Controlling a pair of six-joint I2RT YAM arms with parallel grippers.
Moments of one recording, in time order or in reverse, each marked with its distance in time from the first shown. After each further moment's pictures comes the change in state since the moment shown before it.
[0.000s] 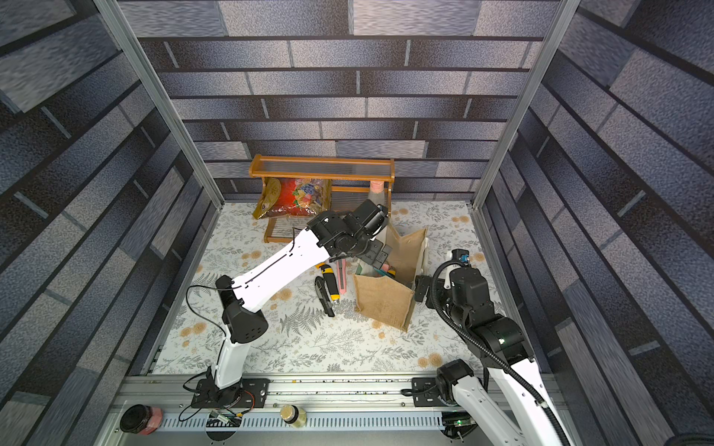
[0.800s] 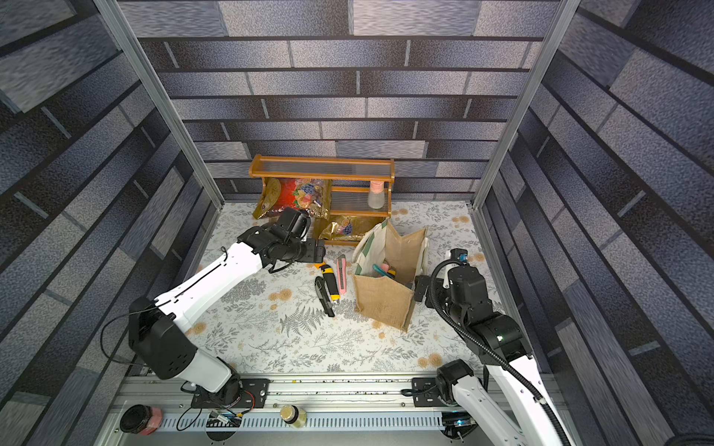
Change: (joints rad) left arm 0.363 -0.419 -0.836 0.391 0.172 -0.189; right arm 0.000 0.021 0.004 -0.007 0.000 0.000
